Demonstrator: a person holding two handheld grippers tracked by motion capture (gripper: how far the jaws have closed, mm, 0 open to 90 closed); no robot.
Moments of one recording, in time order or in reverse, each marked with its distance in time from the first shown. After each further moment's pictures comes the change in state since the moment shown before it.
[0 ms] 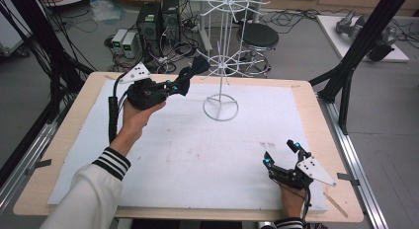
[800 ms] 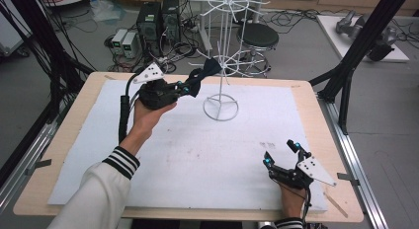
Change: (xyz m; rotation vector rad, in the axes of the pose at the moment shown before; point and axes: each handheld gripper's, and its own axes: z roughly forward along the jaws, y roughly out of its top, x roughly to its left) left arm -0.015 0.003 0.022 0.015 -0.025 0.017; right arm 0.000 0.000 0.000 0.000 0.001 0.007
